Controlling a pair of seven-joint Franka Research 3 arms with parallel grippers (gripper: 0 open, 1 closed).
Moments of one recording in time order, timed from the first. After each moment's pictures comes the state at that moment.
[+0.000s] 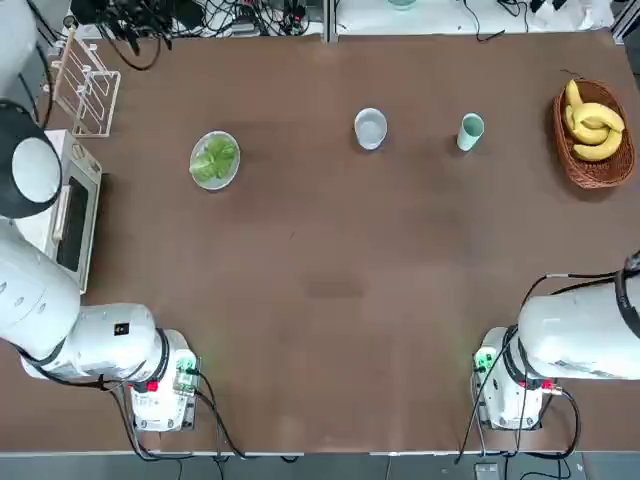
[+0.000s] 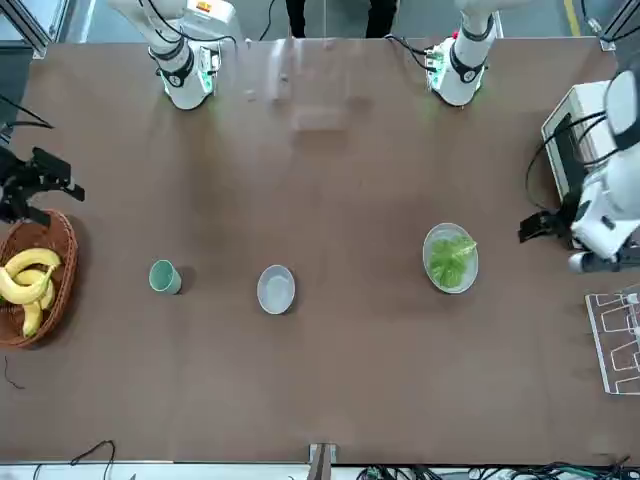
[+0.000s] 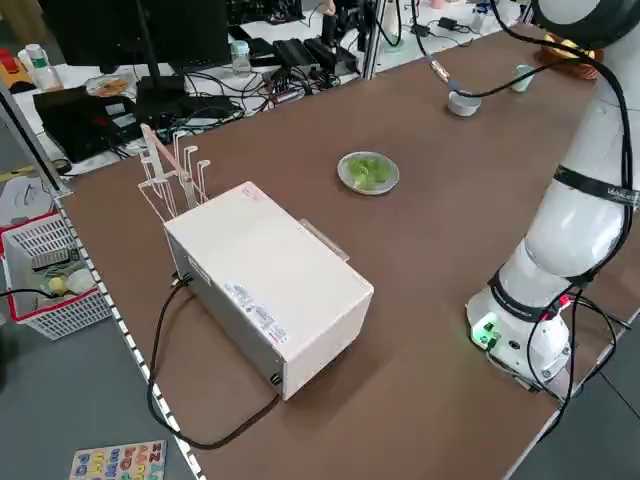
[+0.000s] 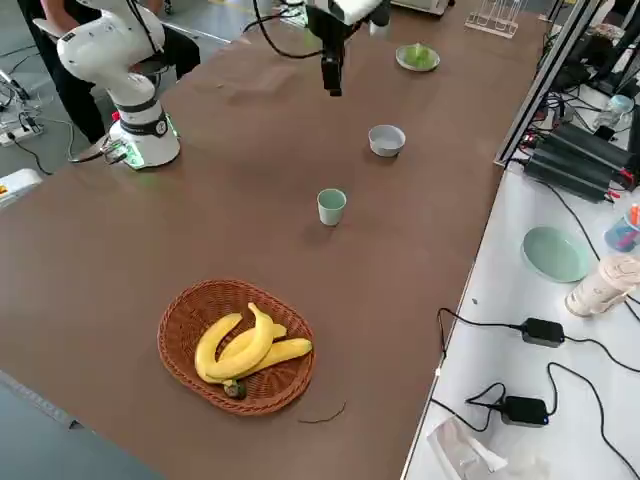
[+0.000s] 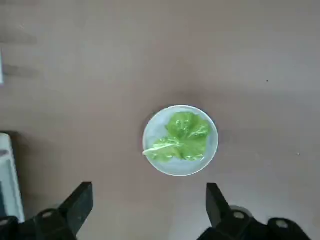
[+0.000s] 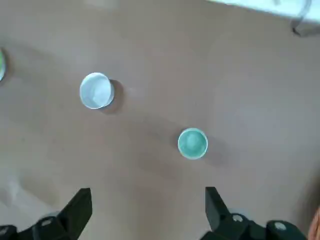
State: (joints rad) left arm 0.08 0.19 -0.16 -1.65 -0.02 1.77 -0.22; right arm -0.22 0.08 0.03 -1.58 0.39 1.65 -0.71
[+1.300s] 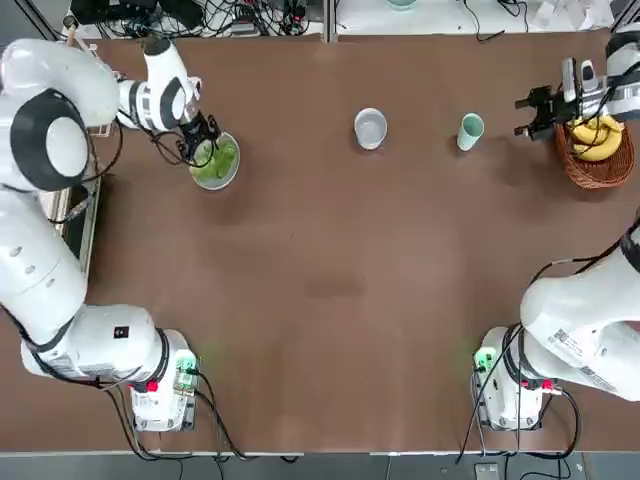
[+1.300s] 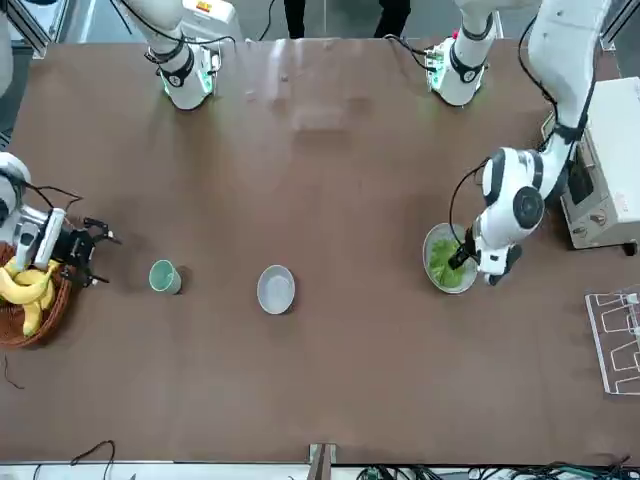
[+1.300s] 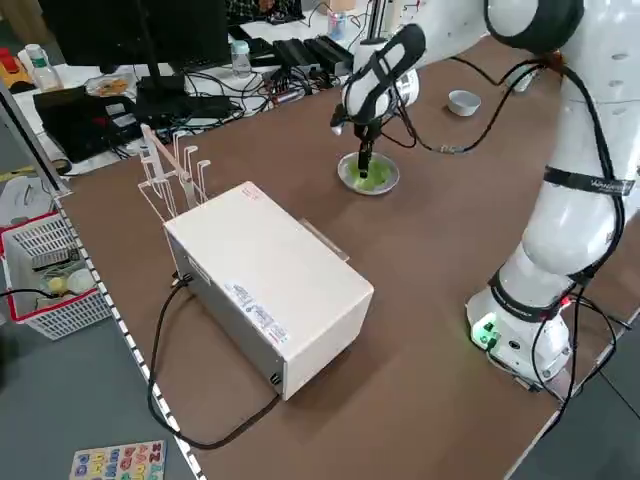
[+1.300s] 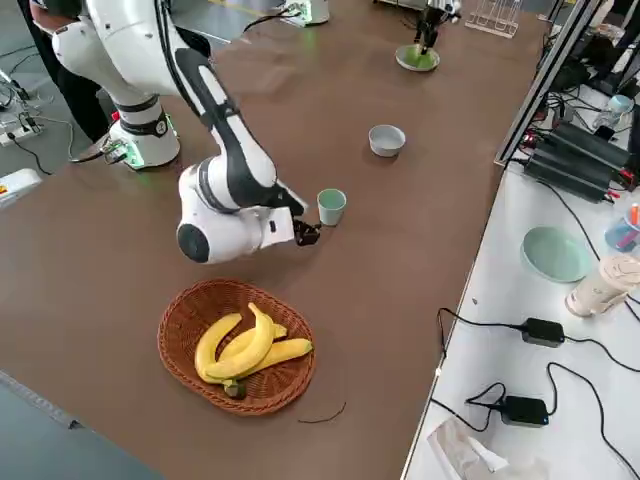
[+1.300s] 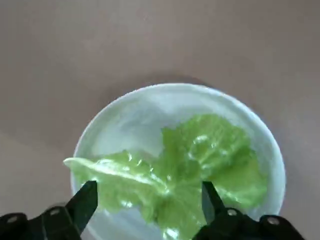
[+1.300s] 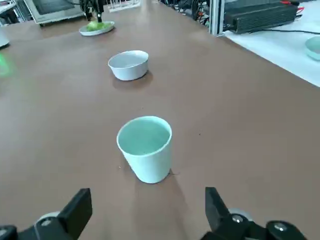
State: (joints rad) left arm 0.04 0.41 -0.18 -2.15 0.02 2.47 -0.87; right arm -0.57 0.56 0.06 -1.87 0.96 1.86 -2.32
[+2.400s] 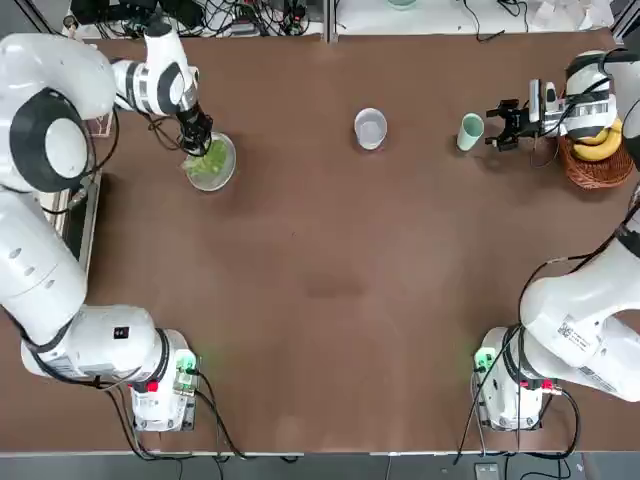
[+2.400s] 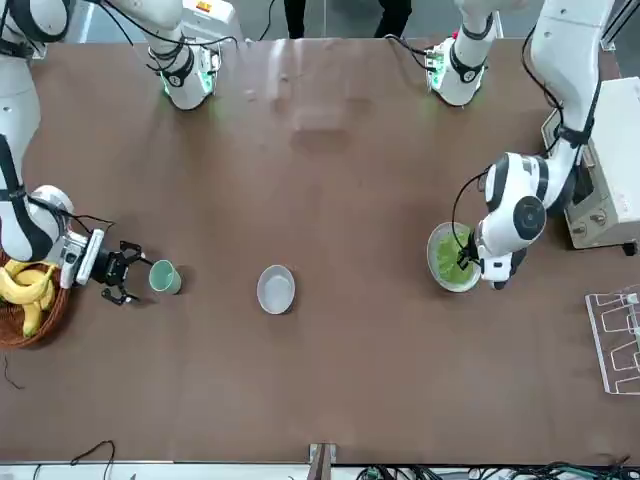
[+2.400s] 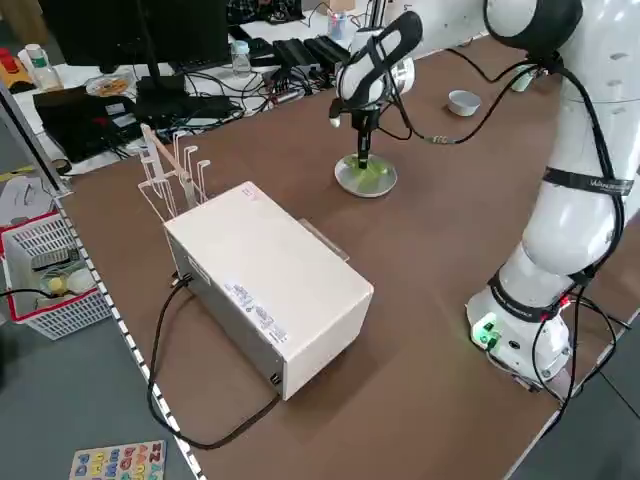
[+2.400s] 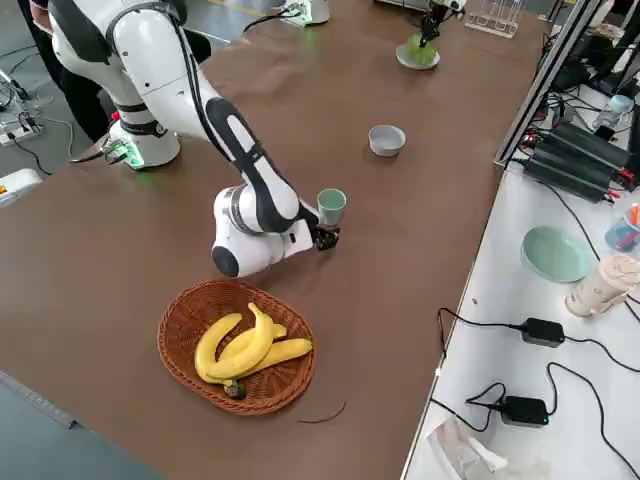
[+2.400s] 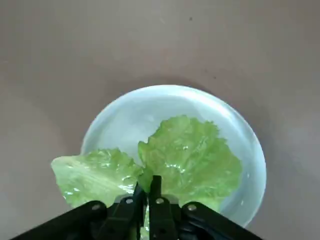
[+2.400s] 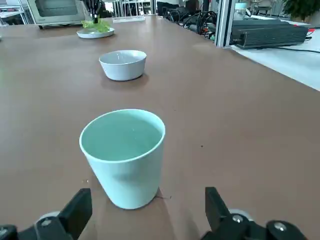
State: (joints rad) left arm 0.03 0.35 -0.18 -2.09 0.07 2.28 -0.94; right arm -0.58 0.73 0.18 -1.84 1.06 1.95 -2.49
